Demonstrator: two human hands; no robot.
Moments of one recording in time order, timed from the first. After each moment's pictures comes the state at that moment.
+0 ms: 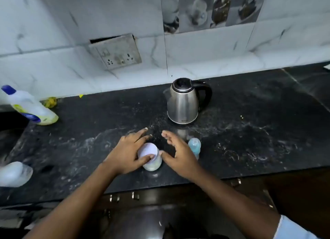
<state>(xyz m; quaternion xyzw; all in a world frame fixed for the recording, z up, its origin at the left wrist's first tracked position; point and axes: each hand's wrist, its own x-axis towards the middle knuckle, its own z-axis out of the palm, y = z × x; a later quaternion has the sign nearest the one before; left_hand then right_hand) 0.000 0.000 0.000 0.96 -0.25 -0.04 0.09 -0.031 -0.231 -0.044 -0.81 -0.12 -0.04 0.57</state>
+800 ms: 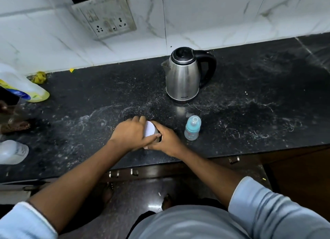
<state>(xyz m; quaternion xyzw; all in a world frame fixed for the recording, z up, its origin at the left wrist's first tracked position) 0.000 -0.035 -0.015 0.98 -0.18 -0.09 -0.04 -0.010 -0.201 -0.110 -0.81 -0.10 0.14 0.57</state>
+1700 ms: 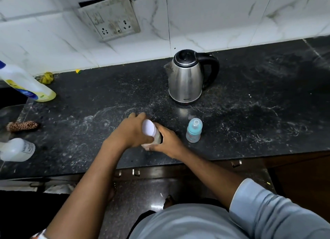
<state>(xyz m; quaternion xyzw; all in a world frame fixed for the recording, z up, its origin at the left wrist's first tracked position) 0.007 -0.041 0.019 0.96 -0.05 -0.21 0.15 -0.008 -0.204 -0.115 -0.81 -0.11 0.16 0.56</state>
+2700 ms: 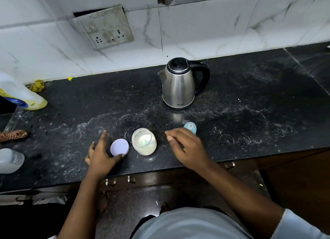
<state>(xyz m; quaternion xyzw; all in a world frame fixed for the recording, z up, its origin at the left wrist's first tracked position) -0.045 0.058 -0.087 0.93 0.16 -0.05 0.32 -0.057 -0.265 -0.038 -0.84 -0.19 -0.21 0.46</state>
